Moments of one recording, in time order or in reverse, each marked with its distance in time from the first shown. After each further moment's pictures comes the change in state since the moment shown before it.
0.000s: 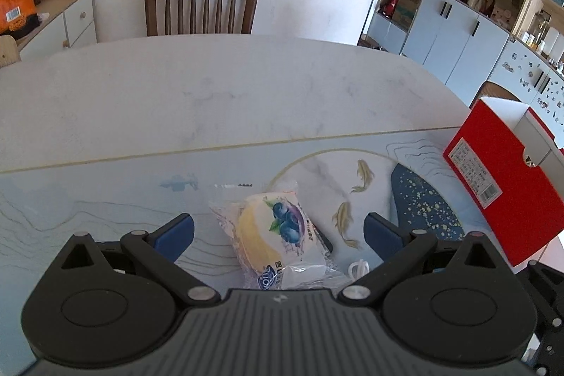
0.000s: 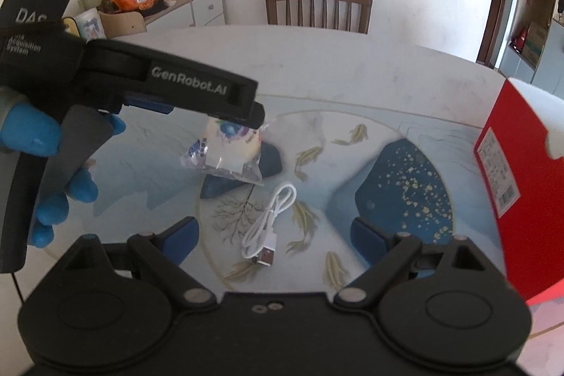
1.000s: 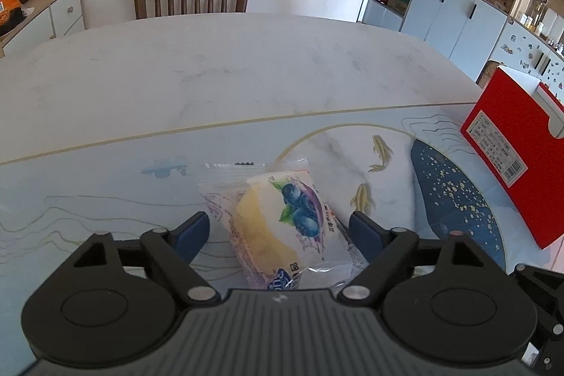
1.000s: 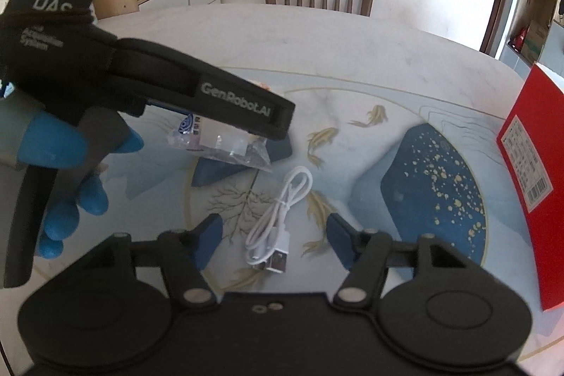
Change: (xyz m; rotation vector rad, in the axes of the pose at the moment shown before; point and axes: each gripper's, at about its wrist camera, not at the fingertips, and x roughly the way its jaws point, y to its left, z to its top) left arm 0.039 0.005 -0.013 0.038 0.026 0.000; right arm 0.039 0.009 -0.006 -0.025 0.020 -0.032
